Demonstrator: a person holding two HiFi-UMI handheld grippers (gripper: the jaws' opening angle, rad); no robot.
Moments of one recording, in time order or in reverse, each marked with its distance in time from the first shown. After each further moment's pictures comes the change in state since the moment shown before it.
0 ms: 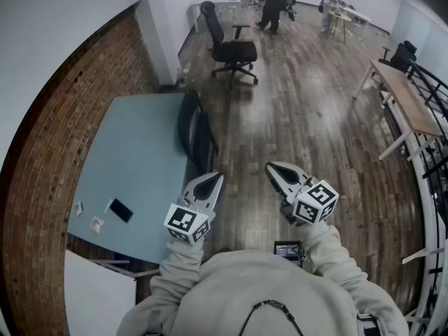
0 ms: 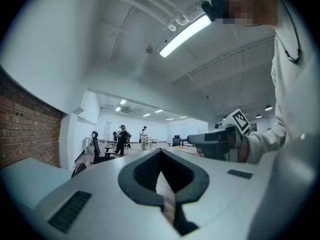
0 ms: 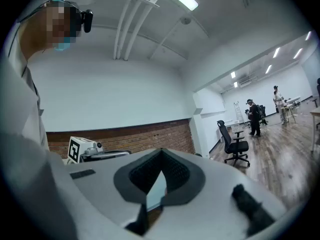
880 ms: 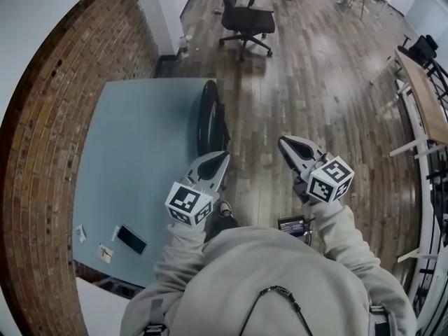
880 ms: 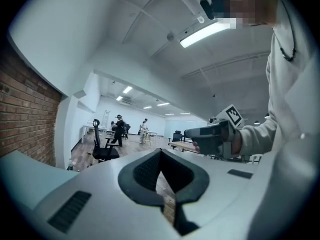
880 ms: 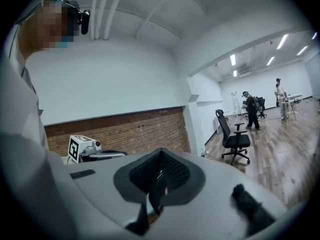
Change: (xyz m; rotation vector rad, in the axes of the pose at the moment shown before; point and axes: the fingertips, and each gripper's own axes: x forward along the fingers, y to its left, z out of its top) left arm 0.198 0.320 -0.009 -0.056 0.019 -0.097; right arm 0.307 -0.213 0.055 -0.057 0.107 -0.077
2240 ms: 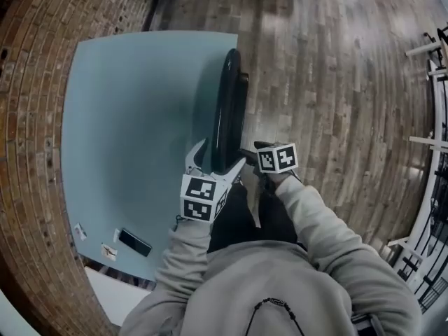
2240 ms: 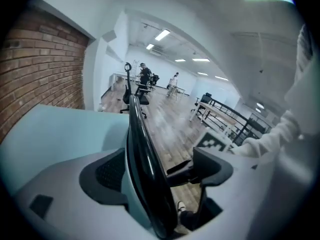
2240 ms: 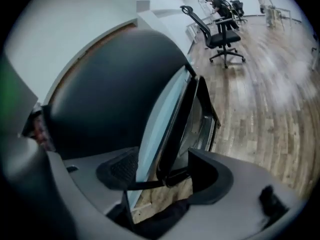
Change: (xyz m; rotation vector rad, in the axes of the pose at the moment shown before) left arm 0.109 0.217 -0.203 -0.233 0.554 0.269; right arm 0.285 -0.113 -0.362 0.570 0.762 -0.027
